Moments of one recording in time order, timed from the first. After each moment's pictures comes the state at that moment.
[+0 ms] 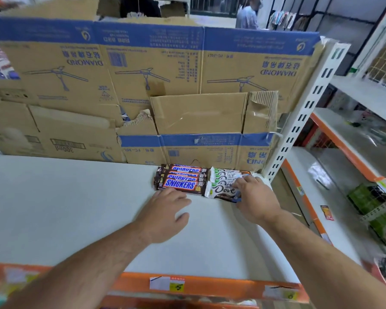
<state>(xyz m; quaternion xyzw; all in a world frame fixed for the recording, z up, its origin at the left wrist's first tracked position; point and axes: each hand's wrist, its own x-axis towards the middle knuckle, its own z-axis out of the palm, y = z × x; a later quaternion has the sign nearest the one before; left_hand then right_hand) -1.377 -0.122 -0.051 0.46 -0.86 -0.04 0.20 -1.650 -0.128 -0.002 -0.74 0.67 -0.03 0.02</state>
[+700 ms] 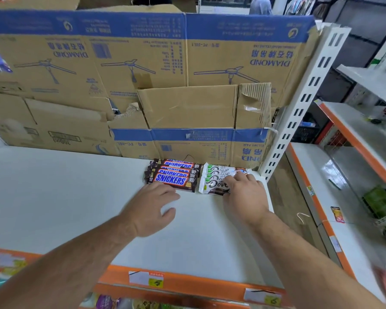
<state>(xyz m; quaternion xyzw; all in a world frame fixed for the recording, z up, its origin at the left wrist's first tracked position) -1.379 -0.121 -0.048 0.47 -0.86 -0.04 0.20 -1.653 -0.134 -0.024 -0.74 0.67 -0.07 -0.08</state>
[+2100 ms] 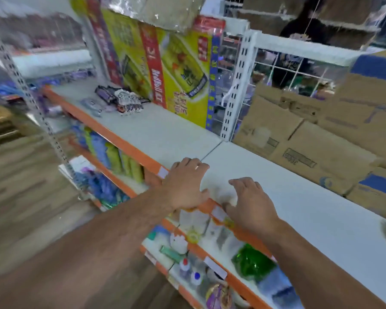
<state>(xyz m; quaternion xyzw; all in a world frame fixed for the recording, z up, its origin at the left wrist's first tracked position) -0.858 0.007 0.016 0.73 -0.67 0.02 0.13 -1.052 -0.039 0.029 -0.88 0.45 -0.08 0.09</state>
